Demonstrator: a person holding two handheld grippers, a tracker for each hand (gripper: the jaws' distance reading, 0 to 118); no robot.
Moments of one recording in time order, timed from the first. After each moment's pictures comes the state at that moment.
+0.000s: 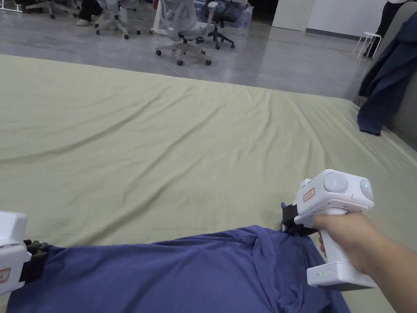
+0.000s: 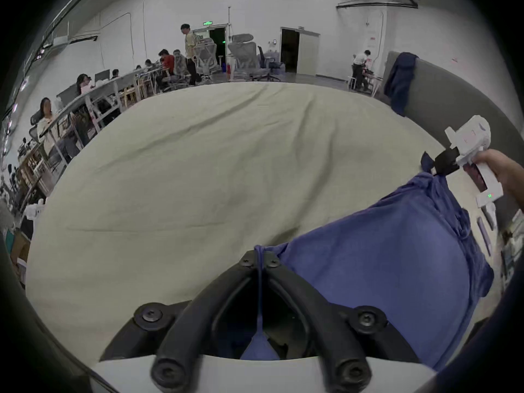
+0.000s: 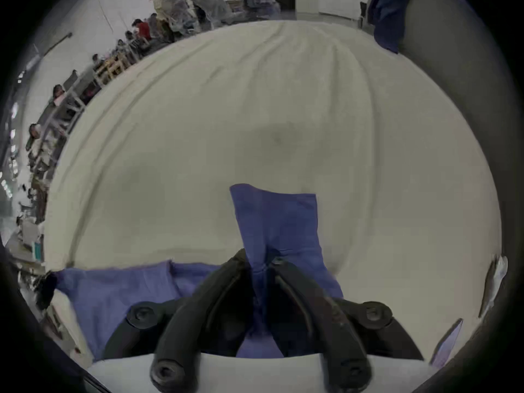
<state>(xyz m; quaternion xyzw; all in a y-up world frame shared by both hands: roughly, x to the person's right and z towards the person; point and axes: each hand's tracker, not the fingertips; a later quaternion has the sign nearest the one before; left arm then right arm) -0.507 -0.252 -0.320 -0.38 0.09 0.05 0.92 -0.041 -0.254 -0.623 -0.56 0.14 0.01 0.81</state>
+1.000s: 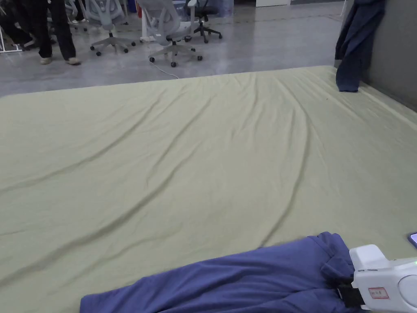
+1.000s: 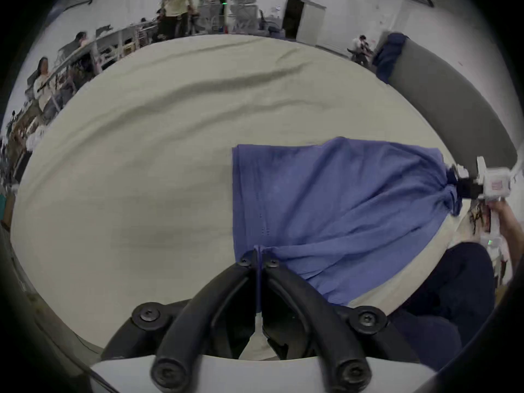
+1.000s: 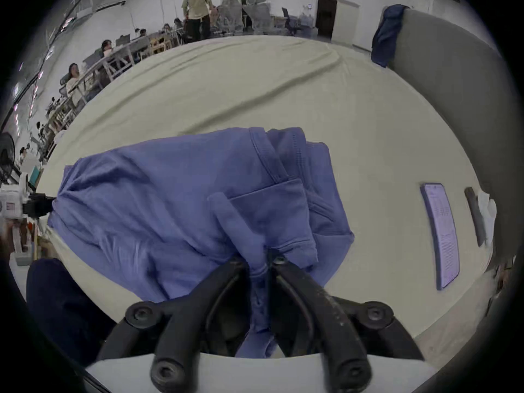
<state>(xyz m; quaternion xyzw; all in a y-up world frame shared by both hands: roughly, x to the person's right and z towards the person) -0.467 -0.294 -0.100 -0.48 0.07 0.13 0.87 0.077 -0.277 -0.298 -0.51 0.17 0.09 0.84</state>
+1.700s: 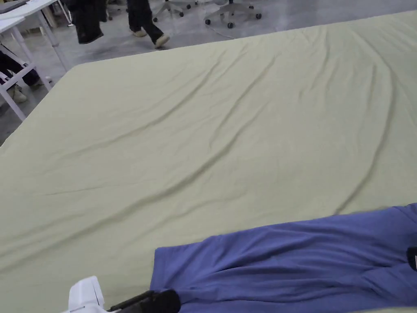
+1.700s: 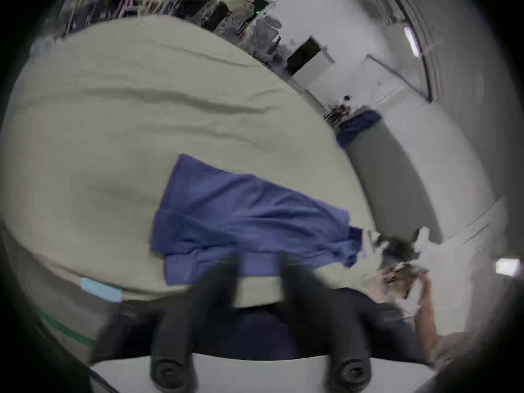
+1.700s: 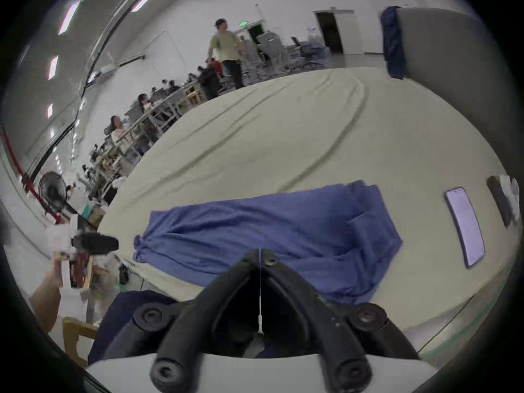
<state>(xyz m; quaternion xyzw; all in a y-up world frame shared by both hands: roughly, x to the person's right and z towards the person) -0.482 -0.235 -0.056 -0.37 -0.05 0.41 0.83 0.049 -0.190 -0.221 -0.43 0.29 -0.04 0.85</state>
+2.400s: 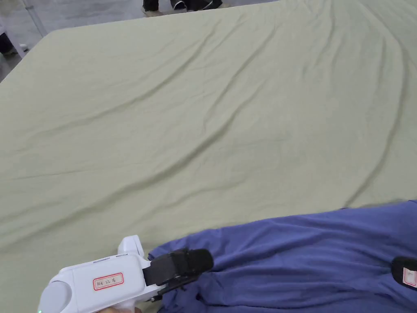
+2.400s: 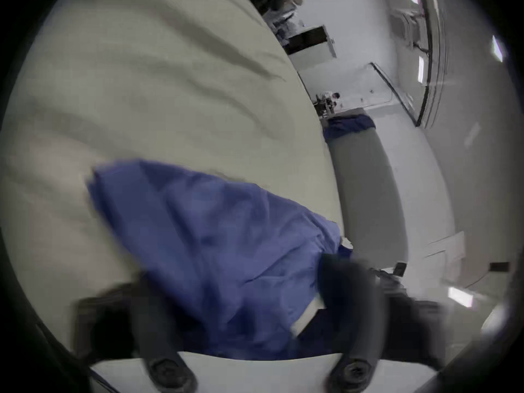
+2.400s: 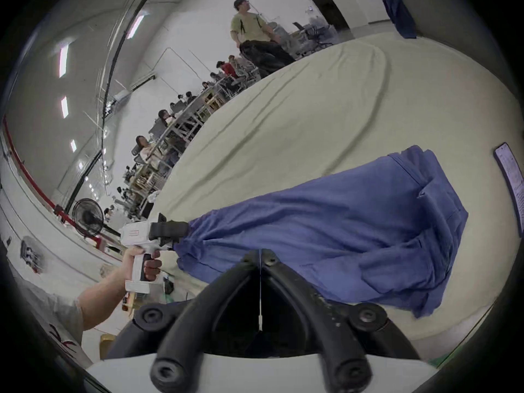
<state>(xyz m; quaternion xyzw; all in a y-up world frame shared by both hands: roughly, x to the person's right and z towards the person) -0.481 -0.322 -0.167 -0.40 -0.09 0.46 0.79 0.030 -0.216 -0.239 -0.46 0.35 -0.15 0.81</state>
